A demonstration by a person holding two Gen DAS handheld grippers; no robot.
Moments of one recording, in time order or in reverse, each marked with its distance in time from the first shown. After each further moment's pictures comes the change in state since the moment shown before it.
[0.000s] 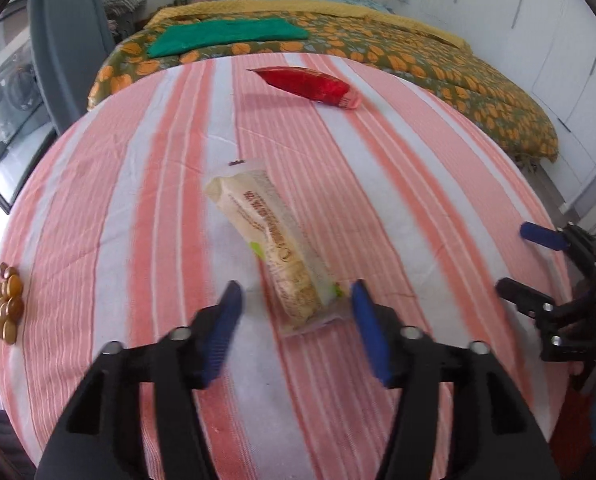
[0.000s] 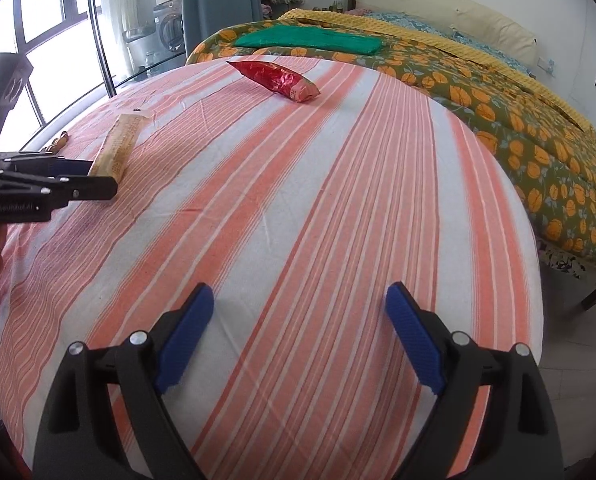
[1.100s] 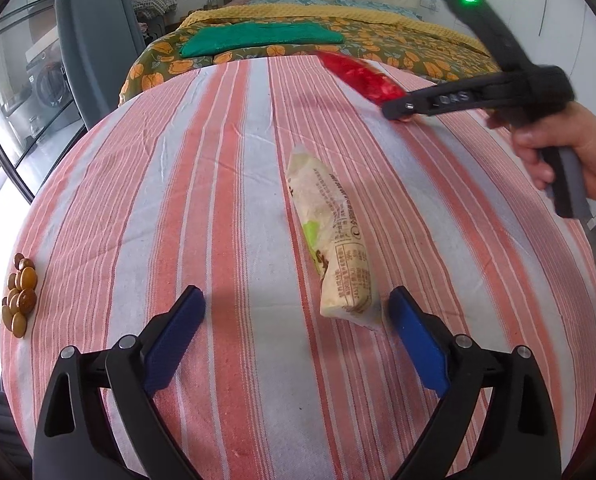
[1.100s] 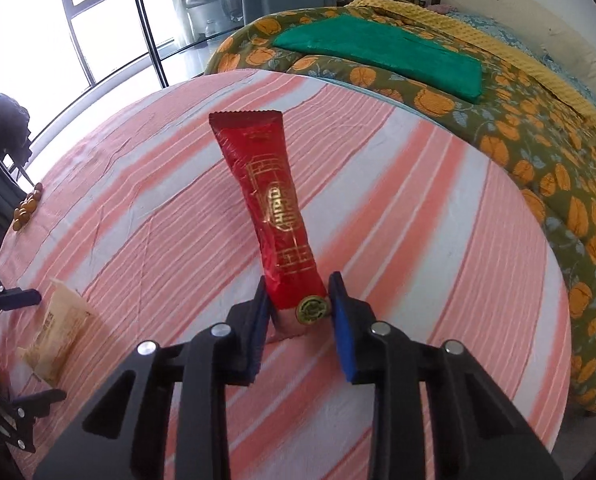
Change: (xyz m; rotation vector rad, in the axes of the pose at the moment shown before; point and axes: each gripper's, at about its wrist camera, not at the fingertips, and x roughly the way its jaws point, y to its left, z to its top) left arm 0.012 0.008 0.002 -0.033 -0.020 0.095; right arm 0.118 -0.012 0.183 -0.178 0.101 0.186
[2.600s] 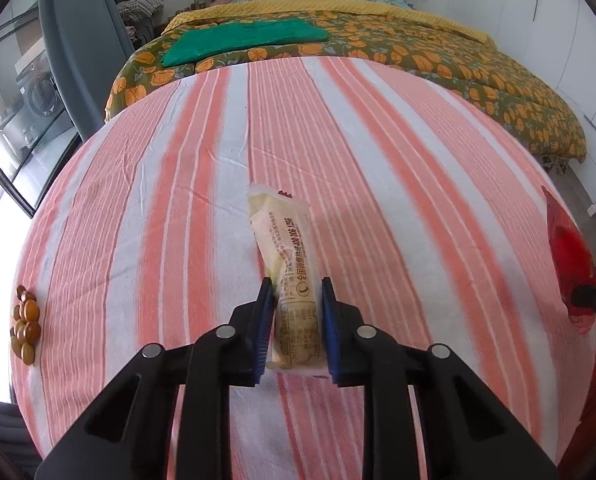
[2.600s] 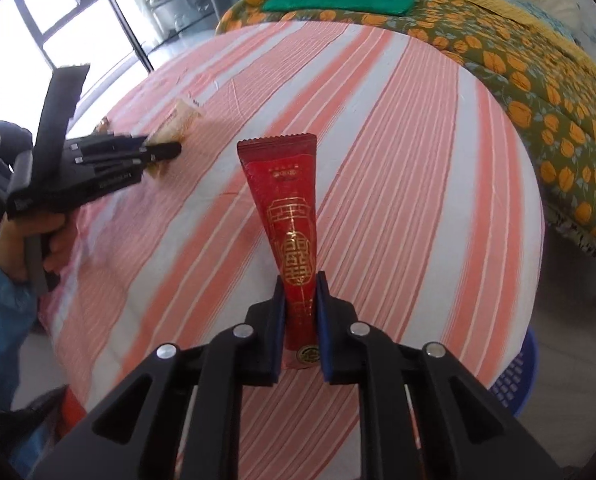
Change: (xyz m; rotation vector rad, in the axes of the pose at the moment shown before) left arm -0.008 -0.021 0.021 0.039 0.032 -0.009; right arm -0.140 0.057 -0.173 0.204 0.097 0.023
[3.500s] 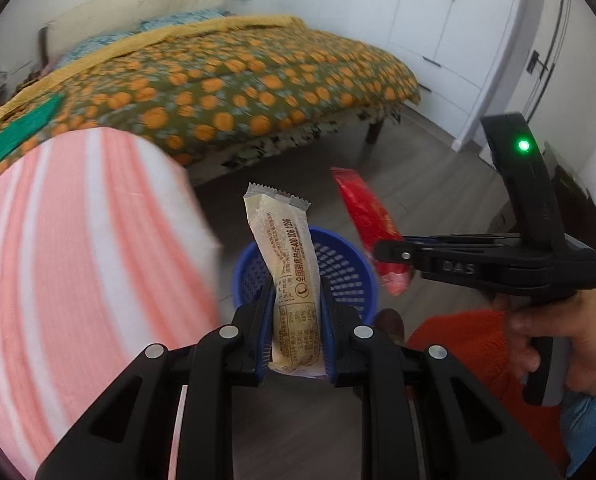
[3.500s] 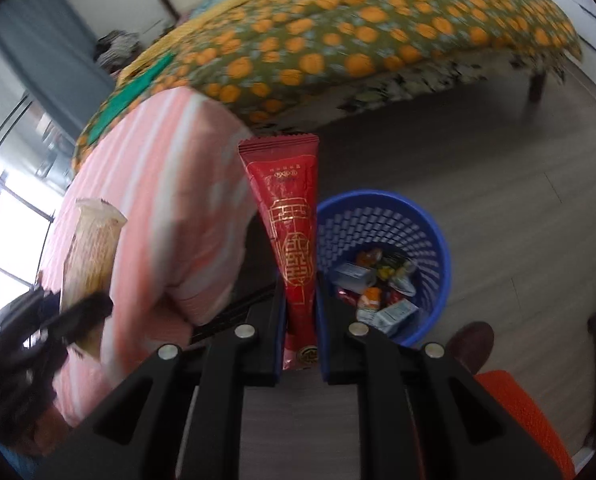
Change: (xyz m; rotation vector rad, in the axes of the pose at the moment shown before) left arm -0.051 -0.371 -0.033 0.360 -0.043 -0.406; right arm -0.086 -0.228 -0.188 0.657 -0.187 -0.113
